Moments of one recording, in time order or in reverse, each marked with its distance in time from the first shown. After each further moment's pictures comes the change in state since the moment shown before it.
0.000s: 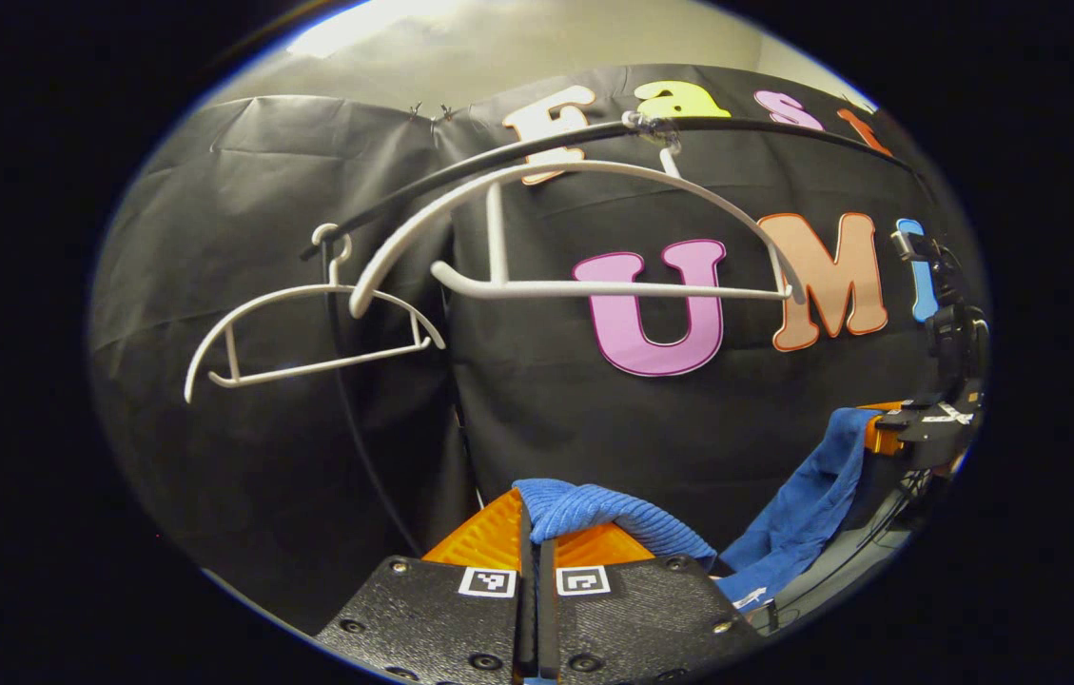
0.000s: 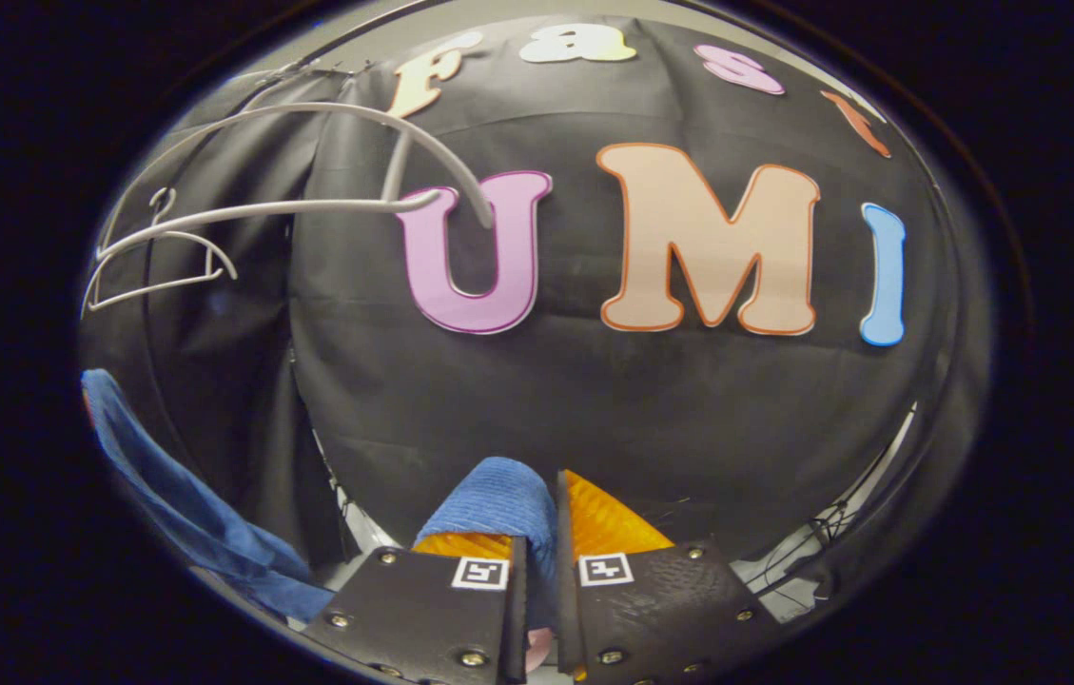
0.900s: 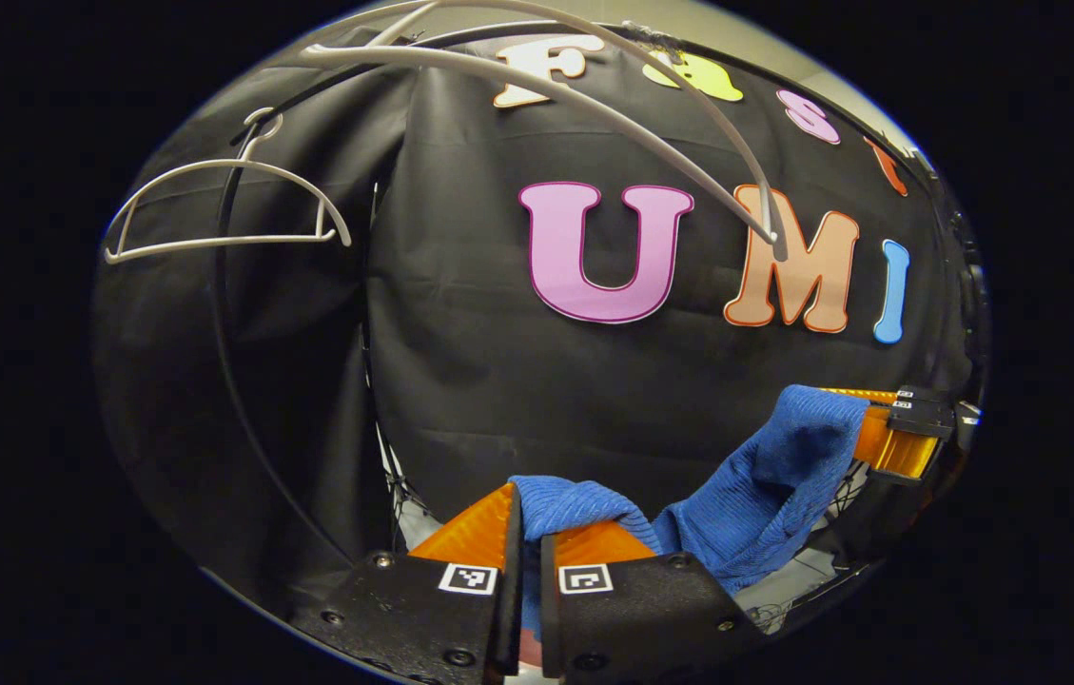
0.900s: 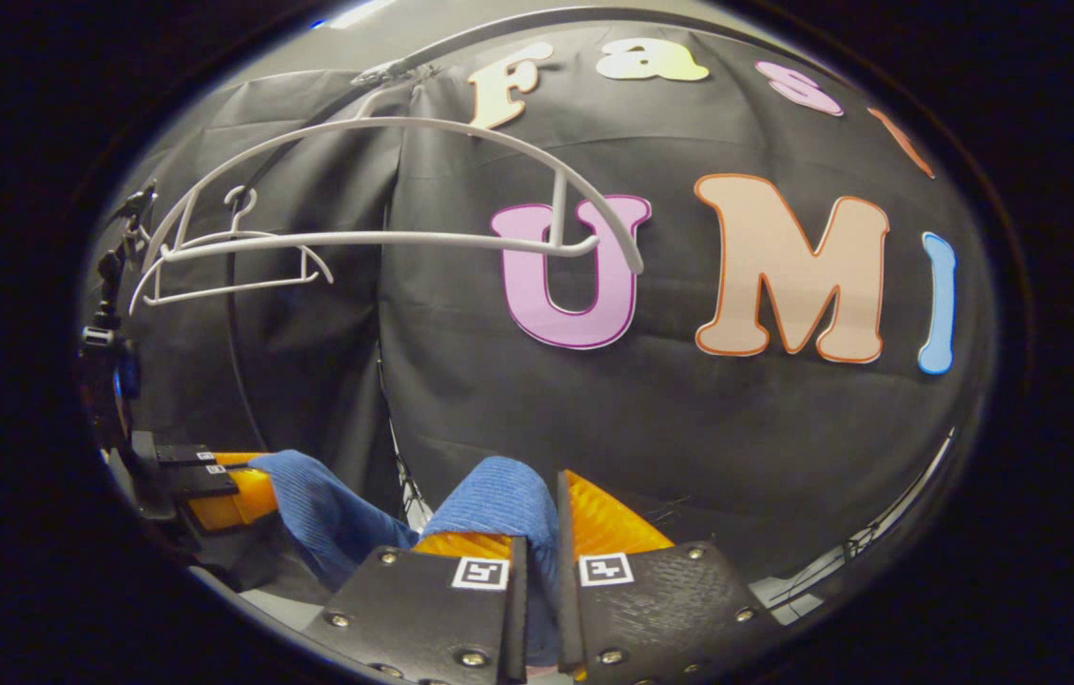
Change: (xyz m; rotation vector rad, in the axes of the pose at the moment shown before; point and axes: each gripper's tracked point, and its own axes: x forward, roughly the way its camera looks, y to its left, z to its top) left arm 0.050 -0.066 -0.062 -0.163 0.172 -0.193; right arm -0.033 0.070 0.017 -0.045 -0.018 0.206
